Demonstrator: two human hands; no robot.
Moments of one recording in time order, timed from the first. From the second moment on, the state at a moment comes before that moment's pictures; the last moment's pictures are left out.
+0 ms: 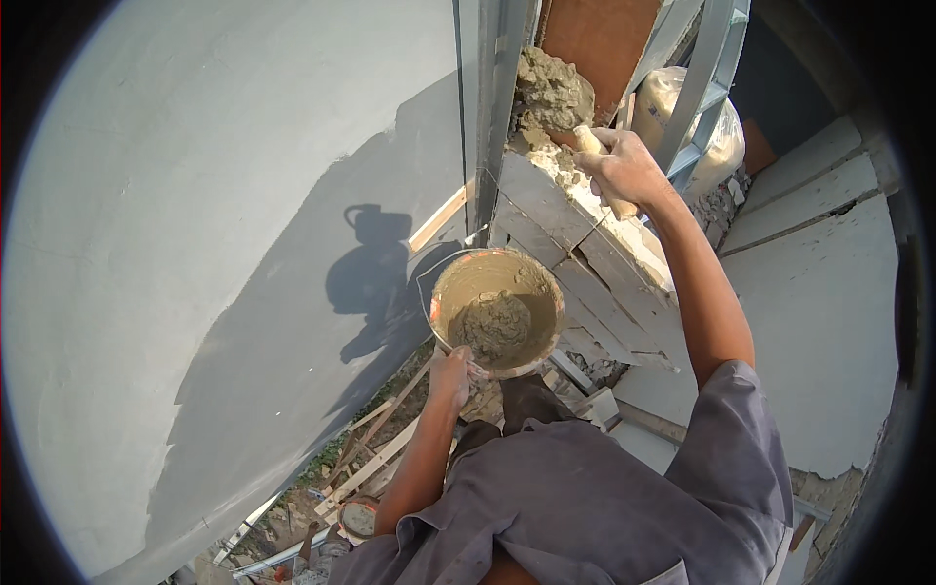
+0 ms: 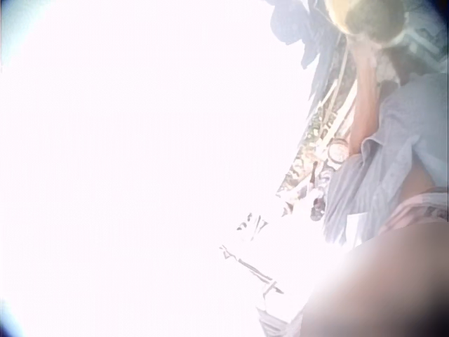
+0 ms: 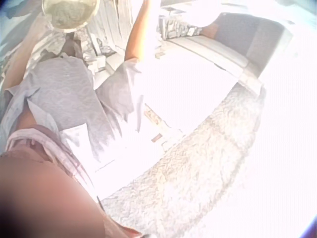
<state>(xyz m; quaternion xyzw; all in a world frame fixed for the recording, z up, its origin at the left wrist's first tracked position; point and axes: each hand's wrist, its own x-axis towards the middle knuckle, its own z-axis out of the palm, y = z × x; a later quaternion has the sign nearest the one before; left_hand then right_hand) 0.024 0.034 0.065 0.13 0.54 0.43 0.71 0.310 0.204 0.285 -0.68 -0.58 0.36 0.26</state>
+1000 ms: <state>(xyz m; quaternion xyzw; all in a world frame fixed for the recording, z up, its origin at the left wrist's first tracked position) -0.028 0.003 0.218 0.62 0.56 0.41 0.35 0.210 0.029 0.227 -0.57 -0.79 0.20 -0.04</state>
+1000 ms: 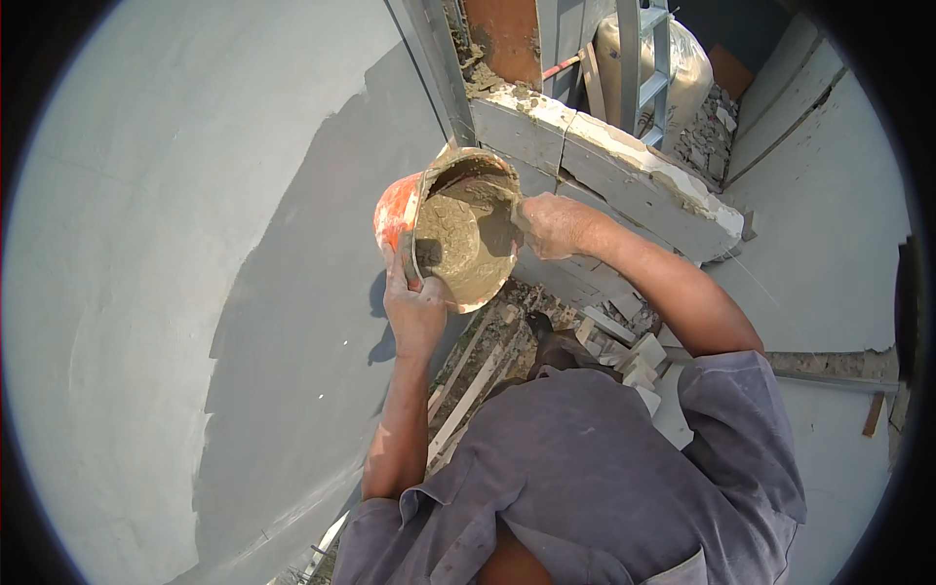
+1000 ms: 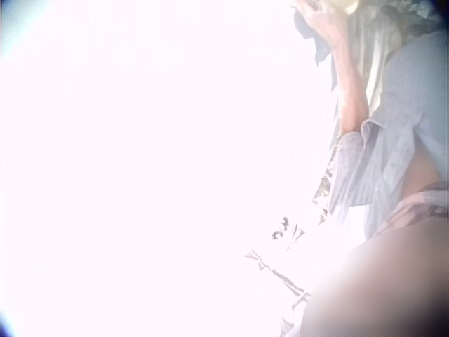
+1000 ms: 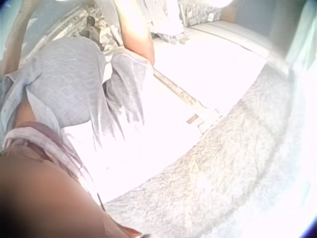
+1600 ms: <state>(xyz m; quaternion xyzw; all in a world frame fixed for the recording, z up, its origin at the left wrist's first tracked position) 0.025 0.067 0.147 0.29 0.51 0.41 0.69 0.255 -0.031 0.176 -0.39 -0.12 0.82 0.40</state>
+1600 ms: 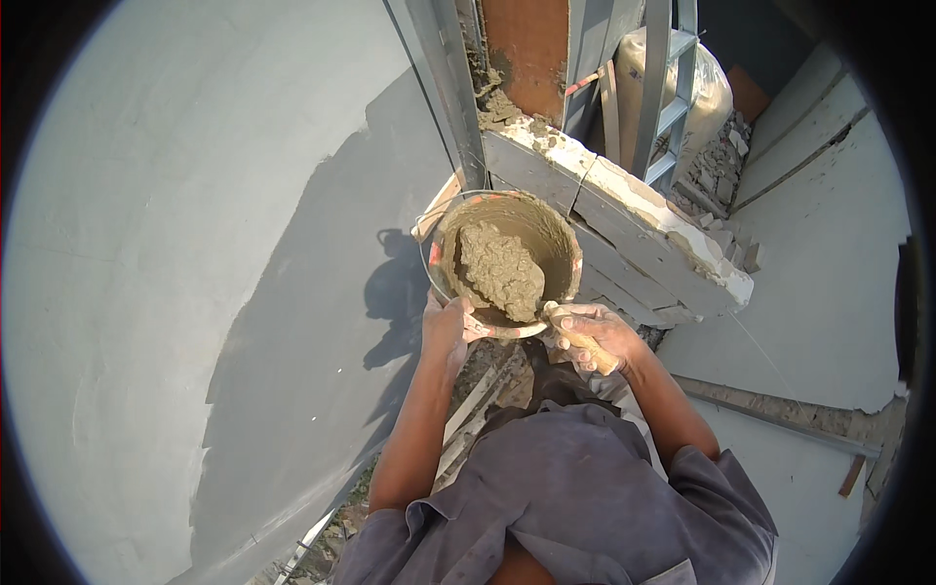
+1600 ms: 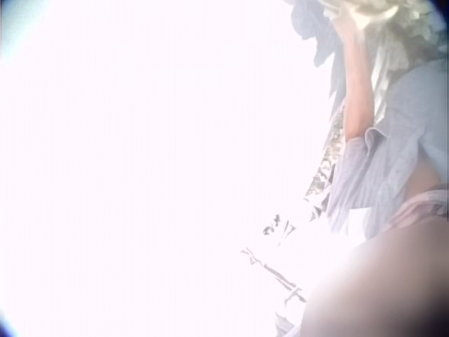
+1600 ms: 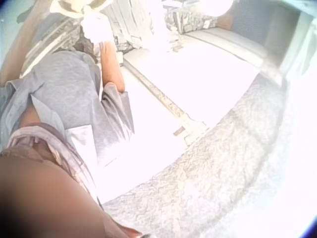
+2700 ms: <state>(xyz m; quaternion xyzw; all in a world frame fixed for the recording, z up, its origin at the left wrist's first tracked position) 0.007 -0.004 0.057 0.04 0.63 0.39 0.67 0.202 0.182 0.185 -0.53 -0.13 0.58 0.61</state>
